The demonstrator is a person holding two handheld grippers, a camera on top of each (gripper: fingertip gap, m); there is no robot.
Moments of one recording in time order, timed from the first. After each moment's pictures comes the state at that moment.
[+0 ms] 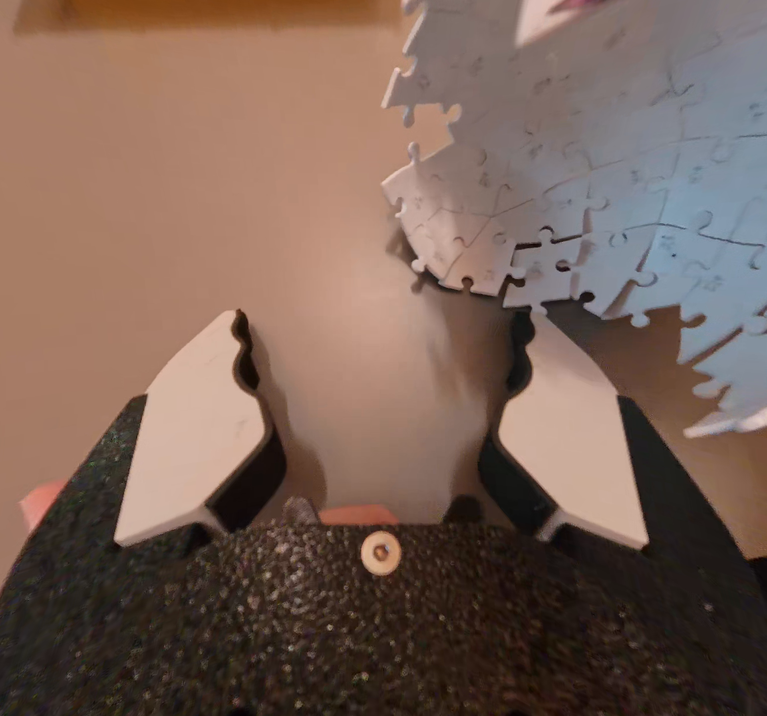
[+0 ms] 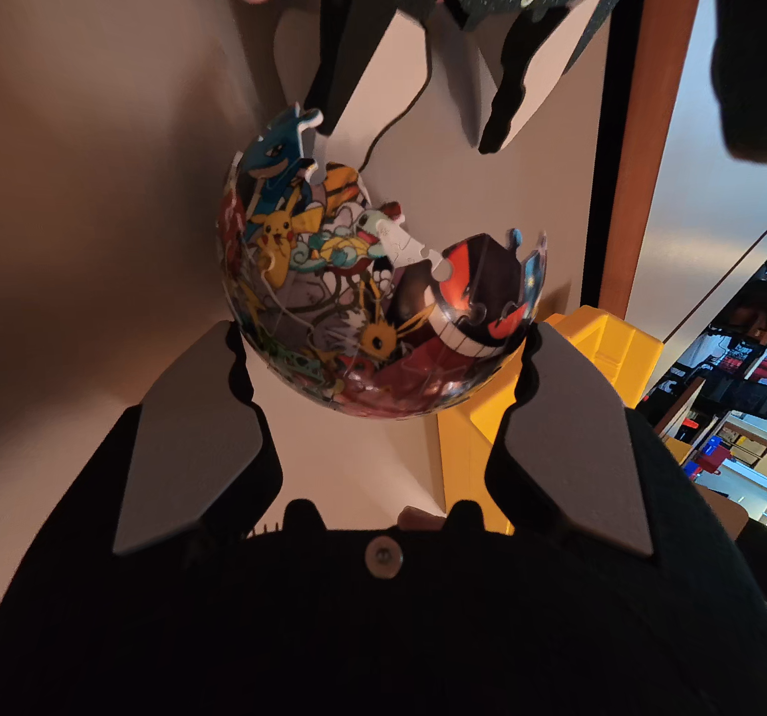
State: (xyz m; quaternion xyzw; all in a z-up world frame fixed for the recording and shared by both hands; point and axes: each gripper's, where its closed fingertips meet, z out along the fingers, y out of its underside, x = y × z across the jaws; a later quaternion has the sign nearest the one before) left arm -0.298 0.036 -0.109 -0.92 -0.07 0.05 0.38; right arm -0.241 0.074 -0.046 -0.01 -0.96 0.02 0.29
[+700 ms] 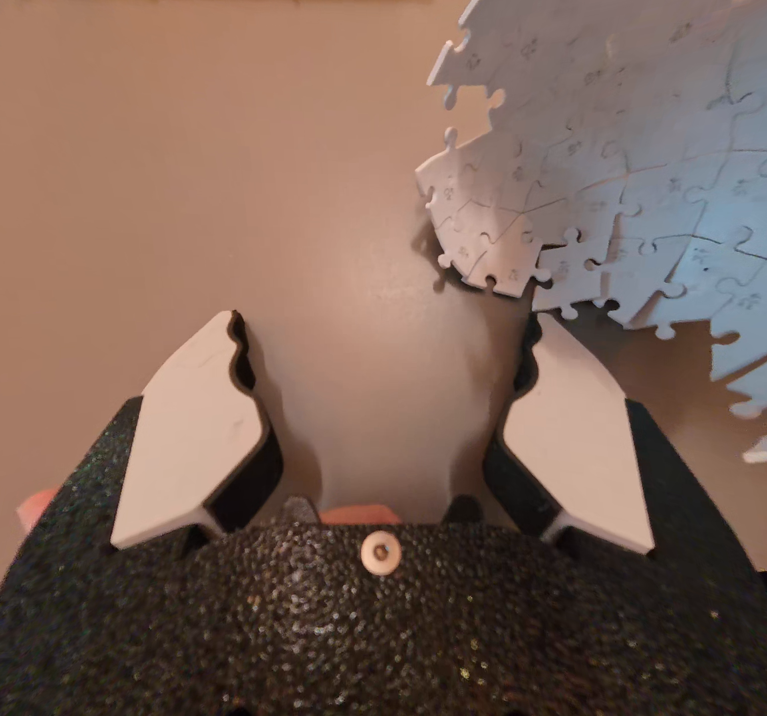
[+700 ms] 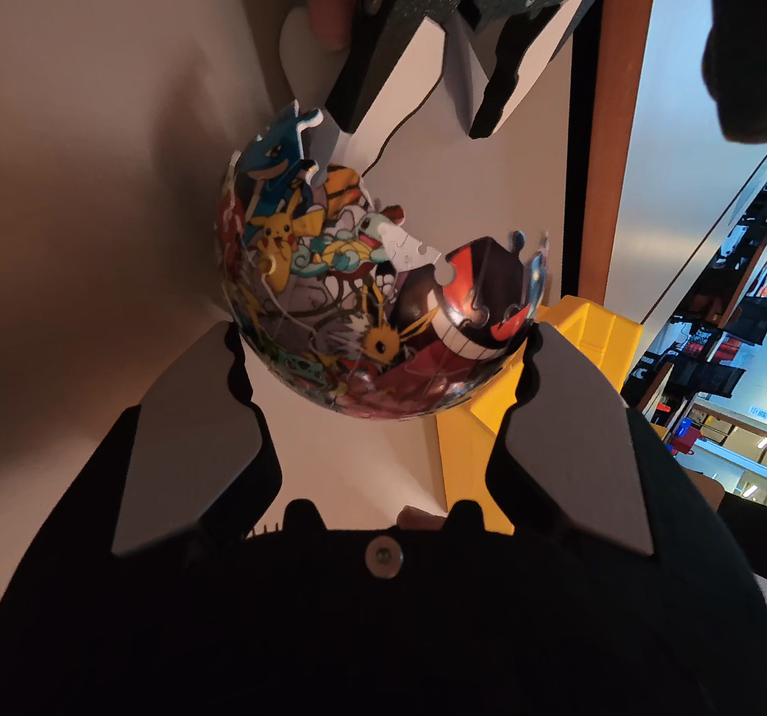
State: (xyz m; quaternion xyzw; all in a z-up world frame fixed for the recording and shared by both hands) left arm -0.306 0.033 -0.112 -0.93 -0.10 0.05 0.36; right arm -0.238 0.072 -0.046 -0.02 -0.94 0.03 0.33
